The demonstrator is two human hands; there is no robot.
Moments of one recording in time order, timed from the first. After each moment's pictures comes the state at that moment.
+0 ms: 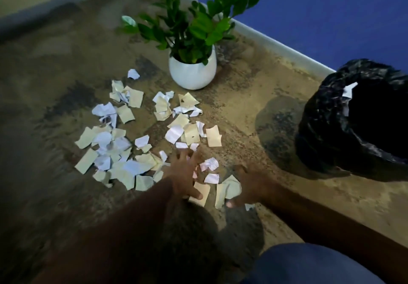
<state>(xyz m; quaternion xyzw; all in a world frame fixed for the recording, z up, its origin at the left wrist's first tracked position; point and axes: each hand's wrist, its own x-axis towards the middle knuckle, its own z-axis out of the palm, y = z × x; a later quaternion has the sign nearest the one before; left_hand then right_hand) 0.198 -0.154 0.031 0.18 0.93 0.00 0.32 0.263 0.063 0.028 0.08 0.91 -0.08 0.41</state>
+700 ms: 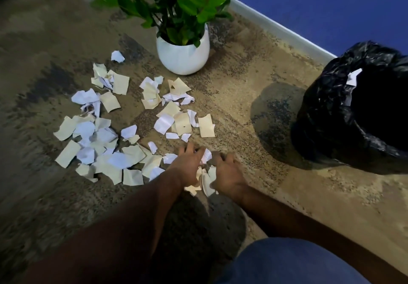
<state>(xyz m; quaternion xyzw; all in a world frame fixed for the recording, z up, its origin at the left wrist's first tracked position) 0.192 -0.122 -0.002 0.25 0.91 0.04 0.32 0.257 0.016 0.009 0.13 0.94 -0.20 0.26</state>
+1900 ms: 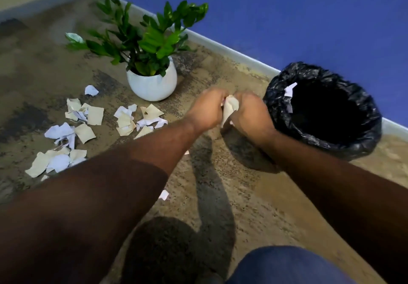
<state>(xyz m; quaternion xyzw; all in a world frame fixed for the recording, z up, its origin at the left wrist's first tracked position) 0.123 0.018 0.167 0.35 0.87 0.33 0.04 0.198 0.136 0.177 0.15 0.96 -0.21 -0.11</state>
